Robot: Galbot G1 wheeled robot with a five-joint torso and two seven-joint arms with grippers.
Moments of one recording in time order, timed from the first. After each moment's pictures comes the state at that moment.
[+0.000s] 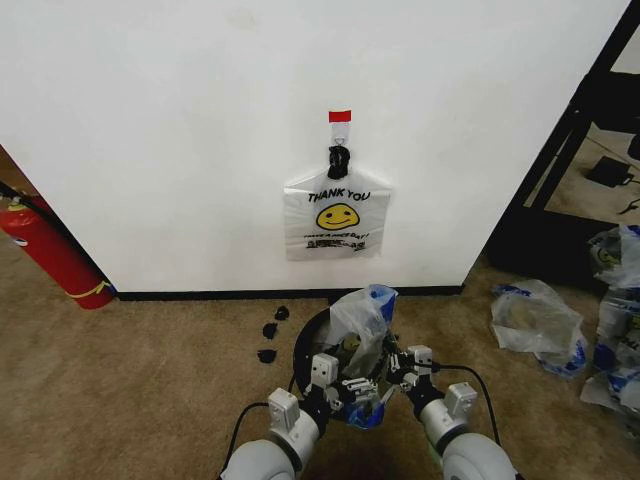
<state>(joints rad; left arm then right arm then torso) 1.31 -1.13 0.15 -2.04 -0.54 0.11 -0.18 -1.45 1.02 0.16 1.97 0.64 -0.02 0.20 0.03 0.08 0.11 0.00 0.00</state>
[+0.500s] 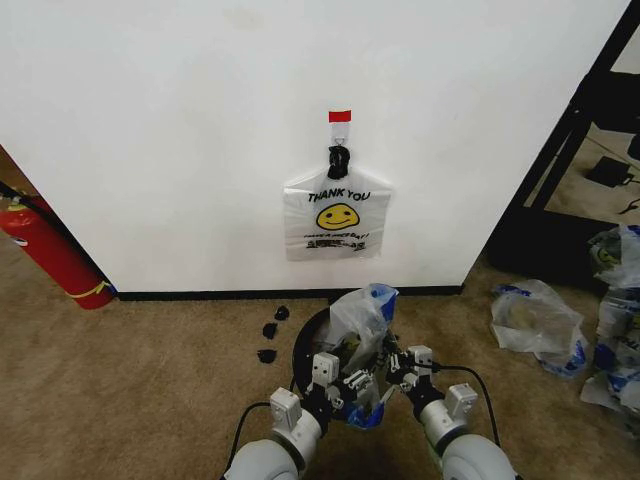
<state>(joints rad) 1.31 -1.13 0.16 -2.03 -0.54 0.11 -0.18 -1.46 1.02 0.16 1.98 0.64 -0.01 0.20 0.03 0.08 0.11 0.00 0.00</state>
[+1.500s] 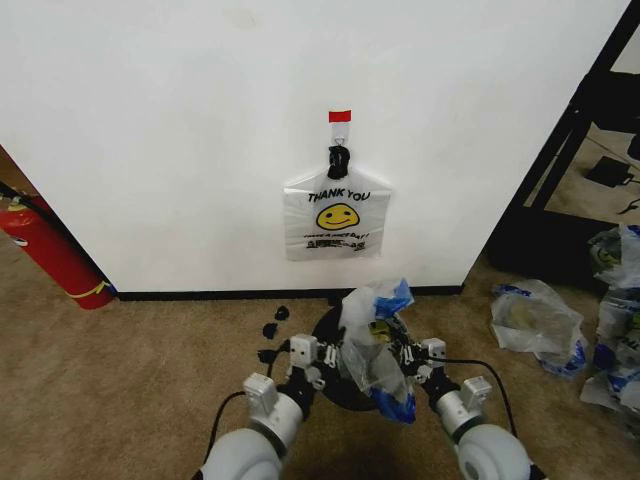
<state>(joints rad) 1.34 -1.09 0.02 -2.17 -0.63 0.18 -0.29 -1.42 0.99 0.27 1.86 0.61 0.08 -0.06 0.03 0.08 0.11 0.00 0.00</state>
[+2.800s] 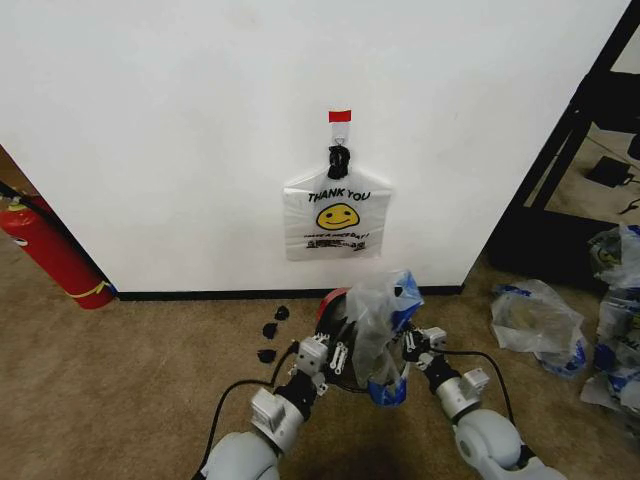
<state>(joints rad) 1.34 -1.13 0.03 -2.02 0.02 -0.17 0.01 -1.33 1.05 0.20 1.73 0.44 0.23 0.01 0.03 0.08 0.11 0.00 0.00</state>
